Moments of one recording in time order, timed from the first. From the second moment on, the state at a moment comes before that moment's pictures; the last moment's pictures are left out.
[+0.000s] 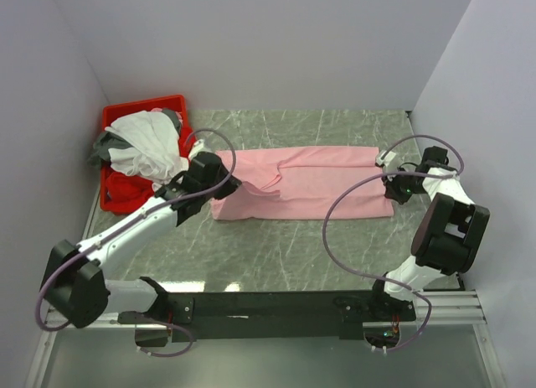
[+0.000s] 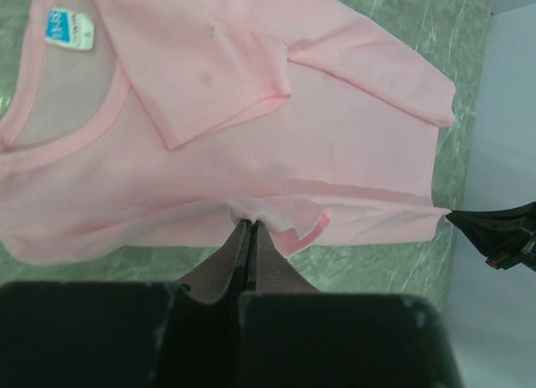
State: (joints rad) left arm -0.61 1.24 0.90 -0.24 -0.18 -0.99; right arm -0.40 1.61 1.04 -0.67 -0.57 -1.20
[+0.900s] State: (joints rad) left arm -0.52 1.67 1.26 -0.27 -0.09 -0.75; right arm -0.37 1.77 1.15 -0.60 -0.55 -1.05
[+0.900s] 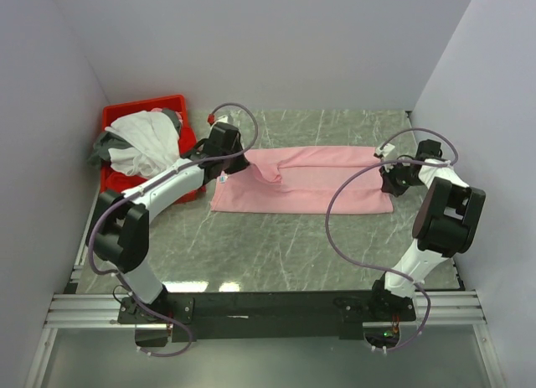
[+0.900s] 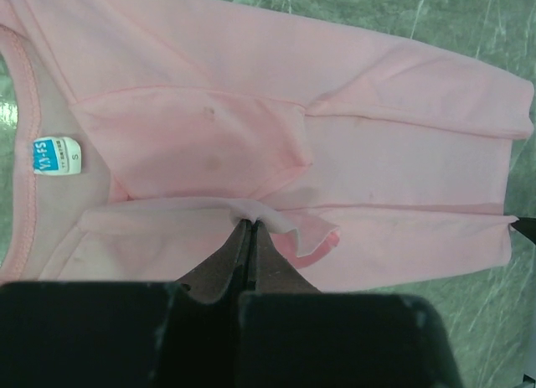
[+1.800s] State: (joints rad) left arm -0.46 1.95 1.53 -0.32 -0.07 -0.70; right arm -0.33 1.81 1.19 -0.56 -0.53 -0.98
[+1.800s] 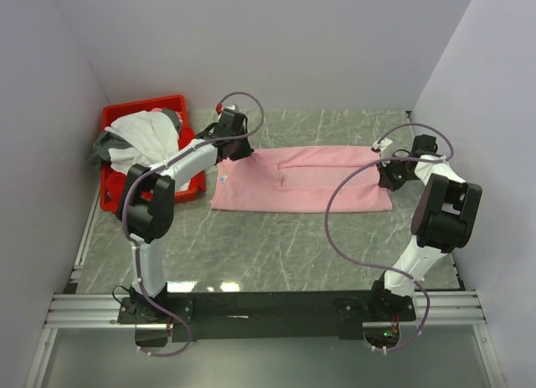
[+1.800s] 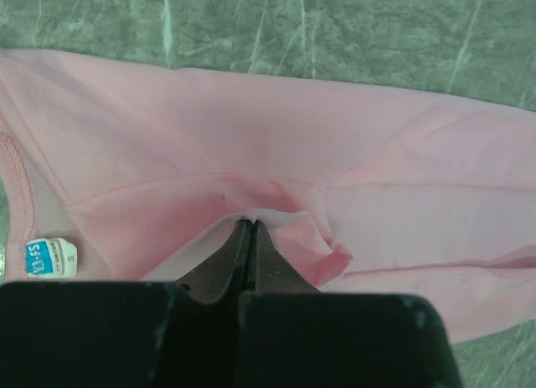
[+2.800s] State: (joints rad) left arm -0.39 1.23 0.89 -0.16 -0.05 -0.71; right arm -0.42 1.73 1.22 -0.70 -0.60 -0.71
